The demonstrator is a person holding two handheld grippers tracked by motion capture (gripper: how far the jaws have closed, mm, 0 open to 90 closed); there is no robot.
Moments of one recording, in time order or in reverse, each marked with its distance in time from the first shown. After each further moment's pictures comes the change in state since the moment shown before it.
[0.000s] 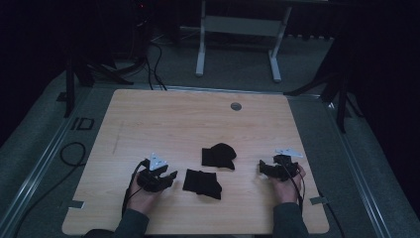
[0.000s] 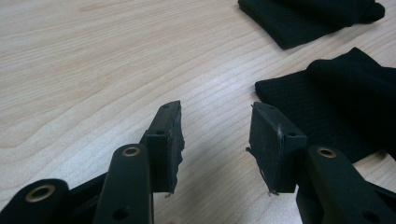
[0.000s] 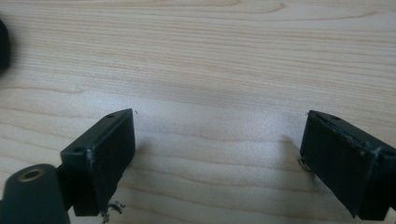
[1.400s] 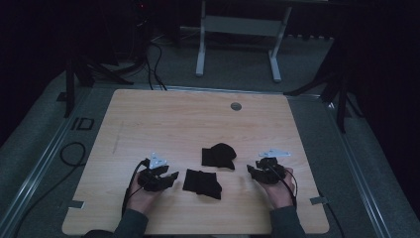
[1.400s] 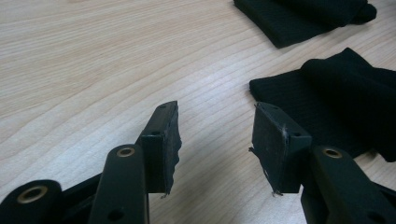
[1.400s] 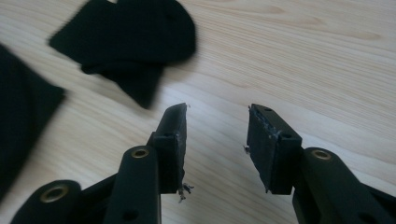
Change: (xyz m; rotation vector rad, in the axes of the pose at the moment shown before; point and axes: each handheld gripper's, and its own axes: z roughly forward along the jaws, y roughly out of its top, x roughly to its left) left arm 0.001 0.001 0.002 0.009 -0.042 -0.028; right arm 0.055 0.017 -0.046 0.057 0.253 -0.196
